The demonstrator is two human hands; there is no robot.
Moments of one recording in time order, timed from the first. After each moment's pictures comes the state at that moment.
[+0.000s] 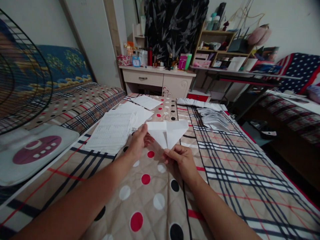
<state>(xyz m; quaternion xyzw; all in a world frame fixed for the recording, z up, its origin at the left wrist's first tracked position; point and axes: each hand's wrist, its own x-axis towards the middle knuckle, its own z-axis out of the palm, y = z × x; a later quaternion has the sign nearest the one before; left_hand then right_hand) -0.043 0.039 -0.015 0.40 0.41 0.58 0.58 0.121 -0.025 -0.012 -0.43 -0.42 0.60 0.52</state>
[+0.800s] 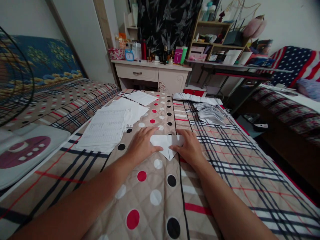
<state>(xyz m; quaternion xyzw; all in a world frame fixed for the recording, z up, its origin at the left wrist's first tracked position) -0.036 0.031 -0.024 0.82 0.47 0.31 0.09 0.179 0.007 -0.022 -0.62 -0.73 0.03 0.29</state>
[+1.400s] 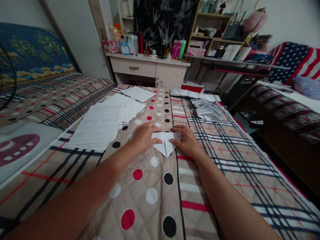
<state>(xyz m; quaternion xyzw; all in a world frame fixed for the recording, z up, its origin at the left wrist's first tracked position) -0.020 0.059 -0.016 0.85 0.46 0.21 0.13 0.198 0.027 -0.033 -0.56 -0.76 0.10 0.32</state>
